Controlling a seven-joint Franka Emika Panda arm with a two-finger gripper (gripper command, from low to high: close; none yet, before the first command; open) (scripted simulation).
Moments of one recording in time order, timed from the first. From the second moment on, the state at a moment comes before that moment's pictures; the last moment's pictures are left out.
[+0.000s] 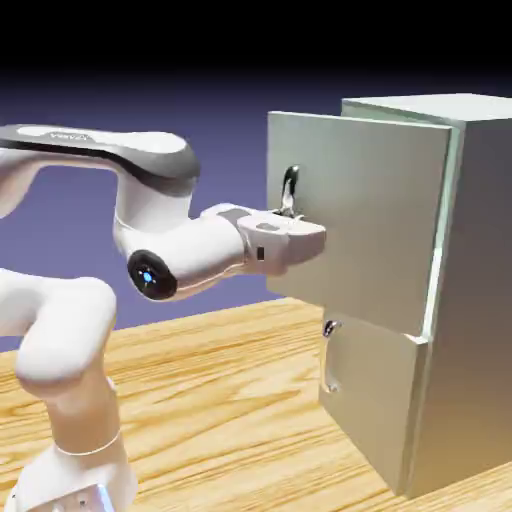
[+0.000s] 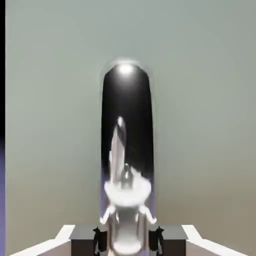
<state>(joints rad) -0.37 -1.12 -0.23 -2.96 1.53 2.14 -1.10</state>
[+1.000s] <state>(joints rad) 0.27 -0.44 -1.31 -2.17 0.82 1.03 -1.29</state>
